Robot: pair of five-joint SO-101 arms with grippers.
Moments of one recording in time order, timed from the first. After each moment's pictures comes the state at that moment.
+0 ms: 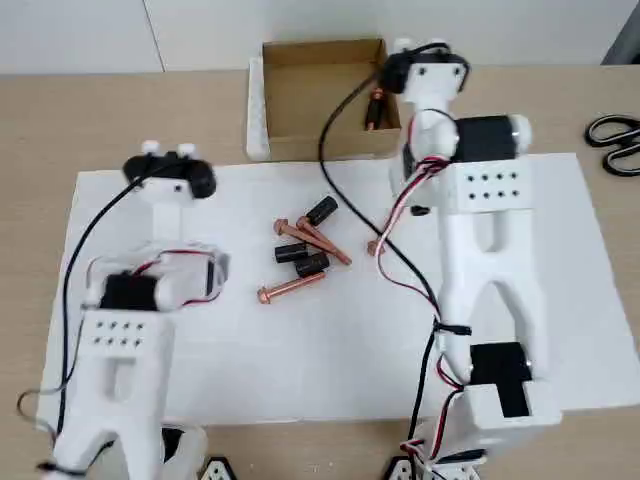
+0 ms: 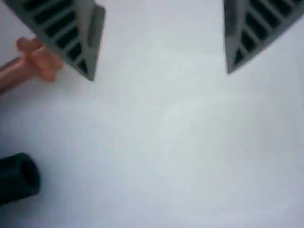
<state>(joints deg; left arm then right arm) 0.1 -35.3 45.1 62.6 4.1 -7.2 5.2 -24.9 97.1 2.2</state>
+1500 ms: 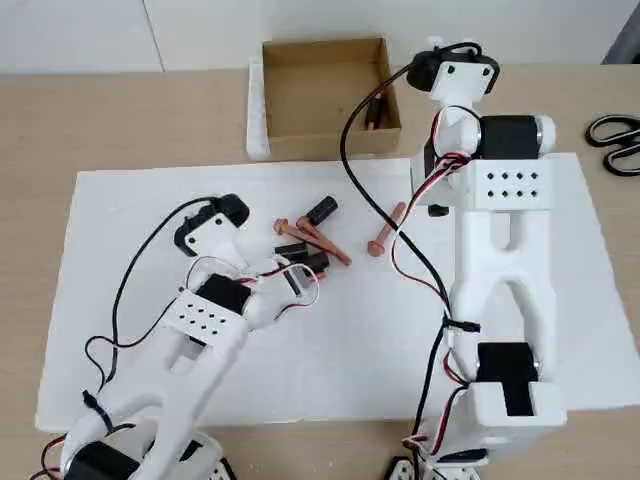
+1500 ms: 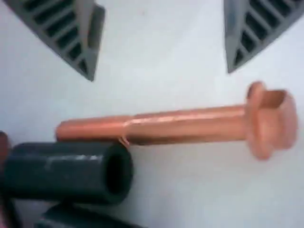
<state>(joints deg) 21.4 -23.6 52.4 51.6 62.1 -4.4 5.2 -24.9 97.3 2.2</state>
